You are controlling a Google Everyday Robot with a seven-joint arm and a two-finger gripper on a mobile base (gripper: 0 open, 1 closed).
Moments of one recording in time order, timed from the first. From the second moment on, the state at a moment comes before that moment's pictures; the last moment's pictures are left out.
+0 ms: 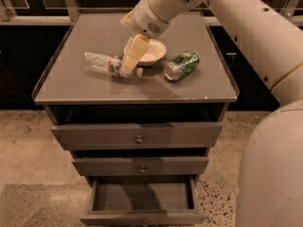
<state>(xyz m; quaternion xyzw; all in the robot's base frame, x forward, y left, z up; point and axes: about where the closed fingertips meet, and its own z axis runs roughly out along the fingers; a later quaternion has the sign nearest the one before) 0.660 0.055 0.935 -0.70 0.61 0.17 0.34</state>
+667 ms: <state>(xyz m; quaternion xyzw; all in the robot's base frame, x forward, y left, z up) 0.658 0.050 0.930 -0.68 0.63 0.17 0.35</state>
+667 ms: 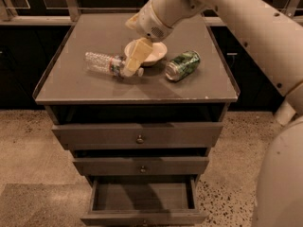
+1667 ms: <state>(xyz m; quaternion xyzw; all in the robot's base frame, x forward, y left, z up) 0.674 0.104 0.890 -0.68 0.61 0.24 0.33</state>
